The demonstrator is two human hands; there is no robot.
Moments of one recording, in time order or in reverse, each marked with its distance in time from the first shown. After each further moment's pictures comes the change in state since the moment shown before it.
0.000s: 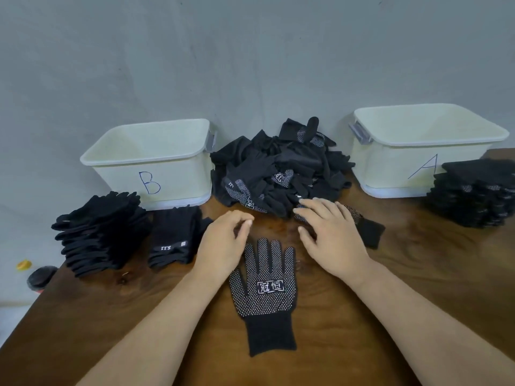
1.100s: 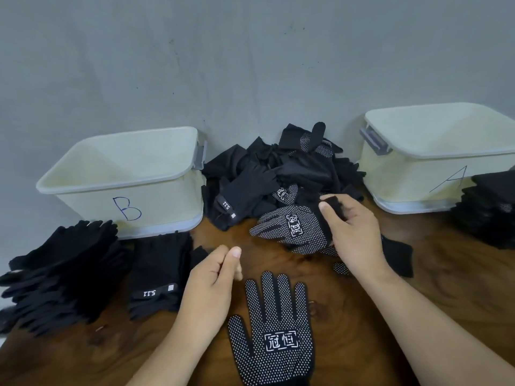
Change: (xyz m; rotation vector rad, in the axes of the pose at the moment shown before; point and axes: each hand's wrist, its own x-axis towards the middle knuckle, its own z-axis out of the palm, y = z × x) left_hand -0.003 -0.004 -0.016 -0.380 -0.064 -0.186; right_hand 0.063 0.010 0.003 0.848 0.213 0.619
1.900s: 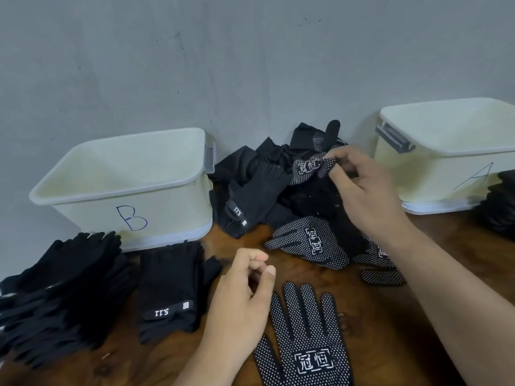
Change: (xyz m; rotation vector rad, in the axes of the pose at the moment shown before) left_hand 0.010 -0.016 0.008 0.057 -0.063 0.021; right_hand 0.046 -0.051 0.018 -0.071 -0.014 -0.323
